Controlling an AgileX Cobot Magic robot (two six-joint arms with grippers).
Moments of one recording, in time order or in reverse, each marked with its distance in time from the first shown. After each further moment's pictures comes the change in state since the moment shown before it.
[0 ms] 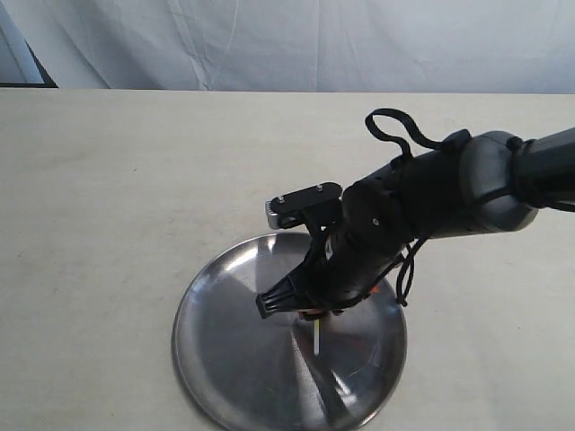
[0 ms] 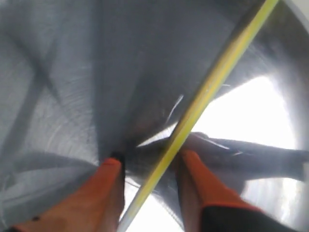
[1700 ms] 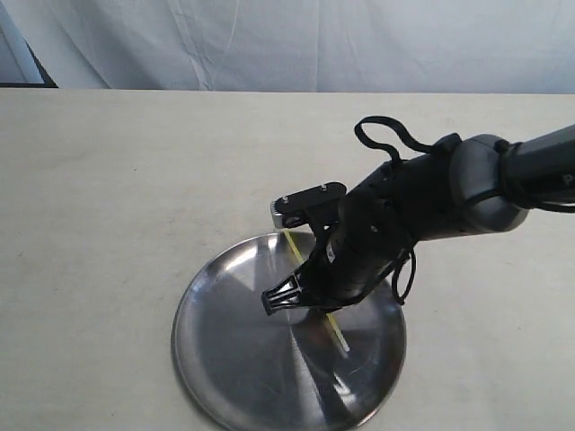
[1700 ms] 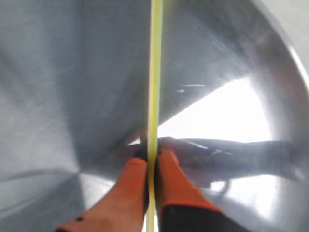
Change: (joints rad) left arm 0.000 -0.020 0.000 0.000 -0.002 0.000; right arm 0.002 0.008 -0.008 -0.135 0.003 0.126
